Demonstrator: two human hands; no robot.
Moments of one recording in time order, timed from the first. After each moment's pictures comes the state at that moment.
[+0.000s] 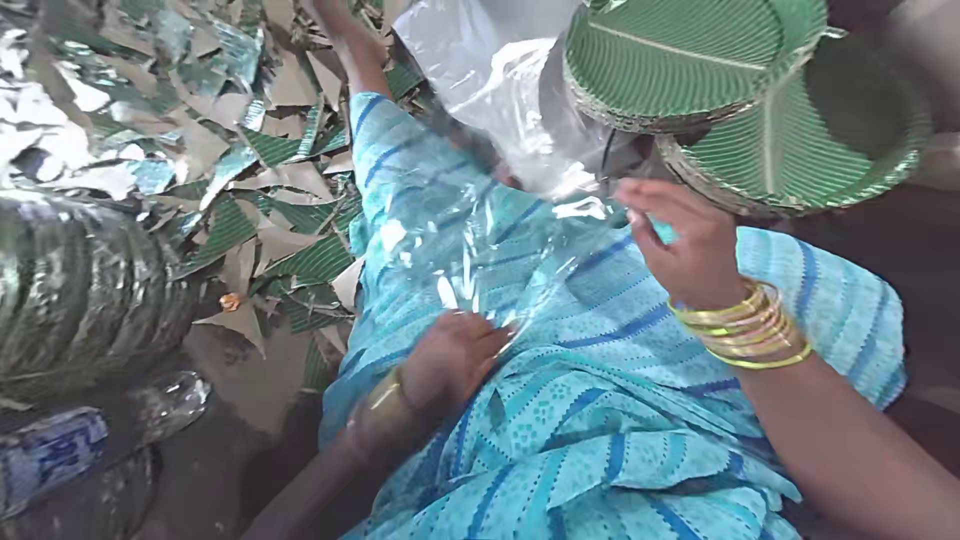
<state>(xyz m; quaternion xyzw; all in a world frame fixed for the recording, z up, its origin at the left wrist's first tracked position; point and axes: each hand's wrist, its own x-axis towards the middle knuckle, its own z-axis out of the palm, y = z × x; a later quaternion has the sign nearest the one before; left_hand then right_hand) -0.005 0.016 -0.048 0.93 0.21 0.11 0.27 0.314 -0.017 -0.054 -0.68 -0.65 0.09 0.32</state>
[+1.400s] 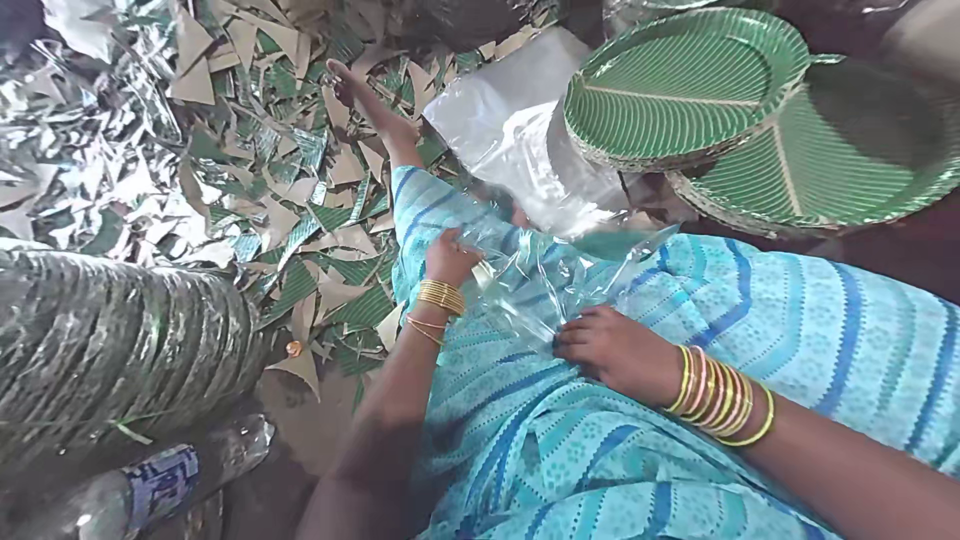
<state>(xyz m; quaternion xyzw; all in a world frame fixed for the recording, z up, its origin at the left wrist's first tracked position) 0.054 0.171 -0.062 0.64 0.64 0.05 0.42 0.255 -0.037 -0.086 -0.44 -0.84 0.25 0.18</state>
